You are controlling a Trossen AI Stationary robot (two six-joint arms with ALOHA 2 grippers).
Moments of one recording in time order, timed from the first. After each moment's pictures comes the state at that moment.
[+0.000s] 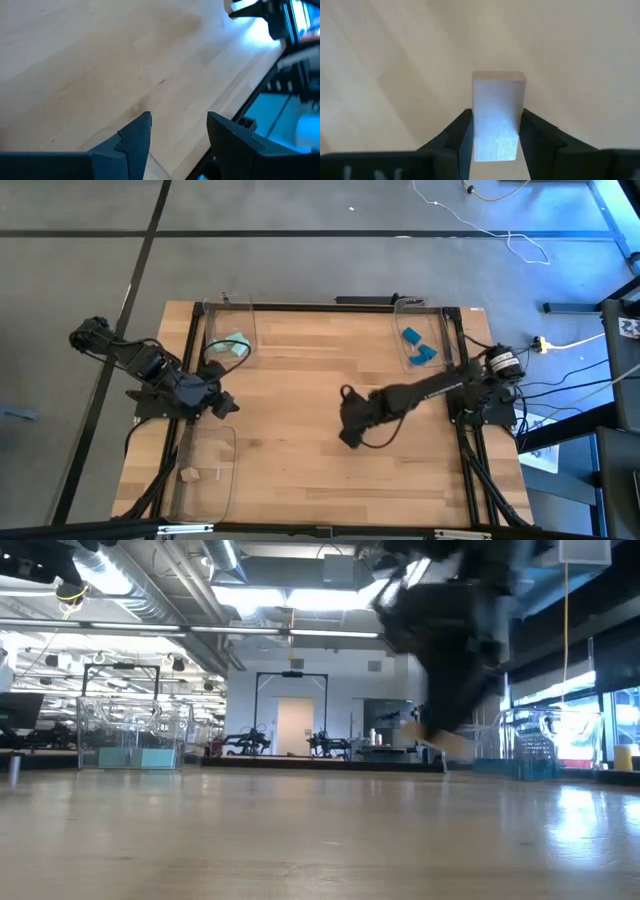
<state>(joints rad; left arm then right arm) -0.47 0.80 0.94 -0.98 -0.23 -1.46 0.27 1.76 1.13 -0.62 0.12 0.91</state>
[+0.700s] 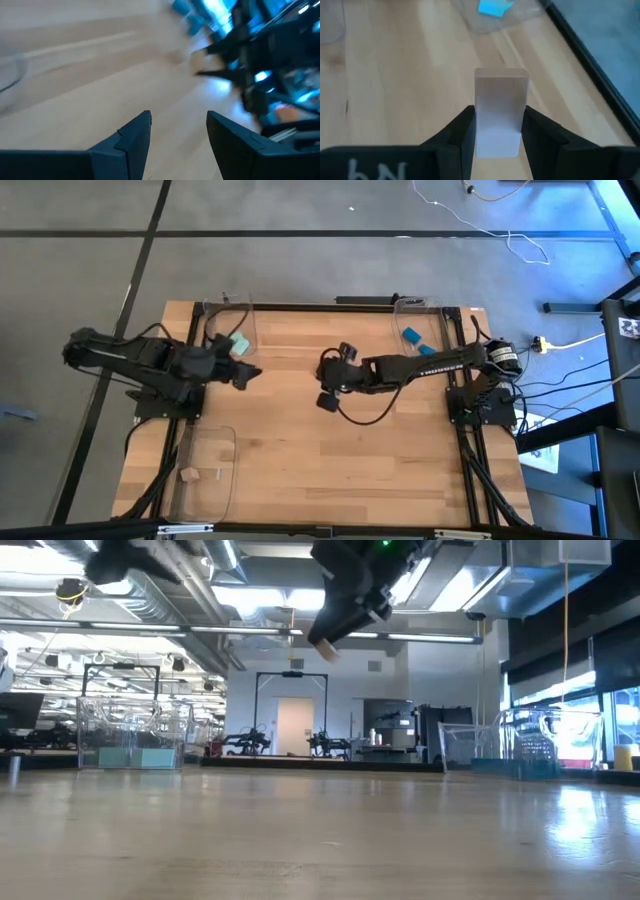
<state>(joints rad) -0.22 0.82 0.94 -0.72 -0.46 -1.17 0.09 1.75 1.40 -0.46 0.45 0.21</state>
